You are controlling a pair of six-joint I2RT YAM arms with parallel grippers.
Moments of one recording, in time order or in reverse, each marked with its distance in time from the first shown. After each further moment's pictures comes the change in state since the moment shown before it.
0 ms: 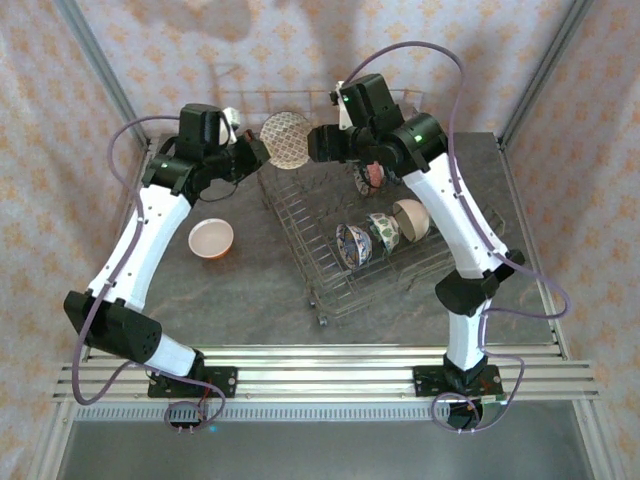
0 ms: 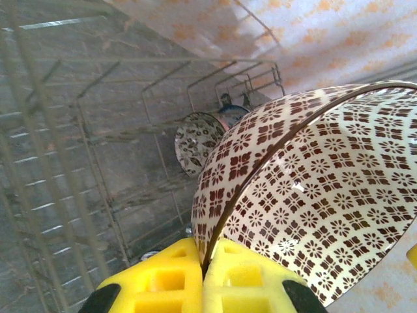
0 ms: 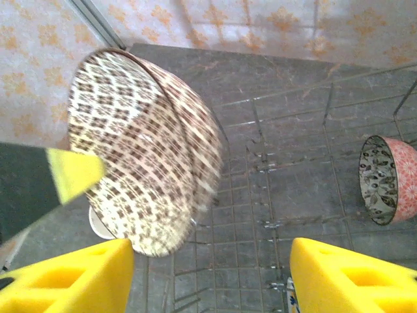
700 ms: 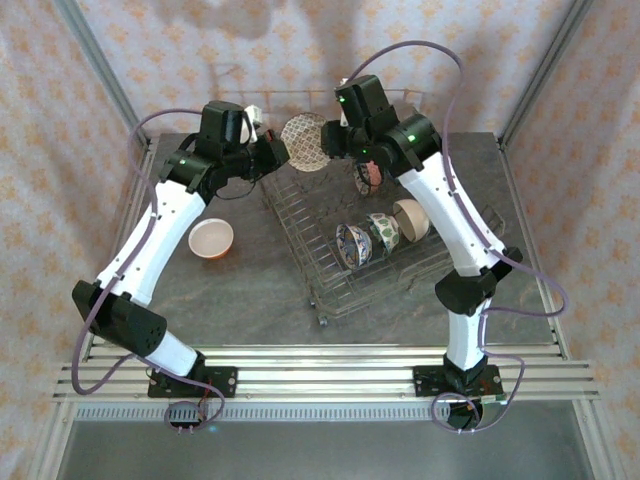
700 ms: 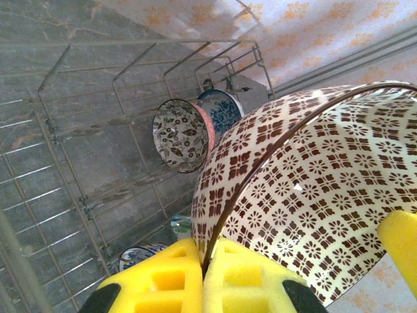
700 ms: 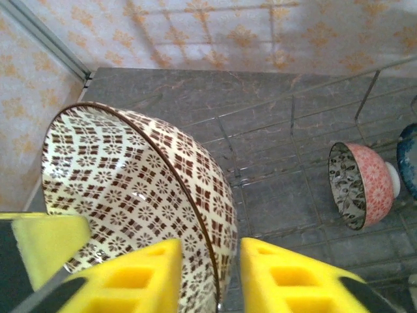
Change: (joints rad) left arm -0.082 0.044 0.055 -0.001 -0.032 0.007; right arm 0.000 0.003 -0.048 0.048 0.125 0.052
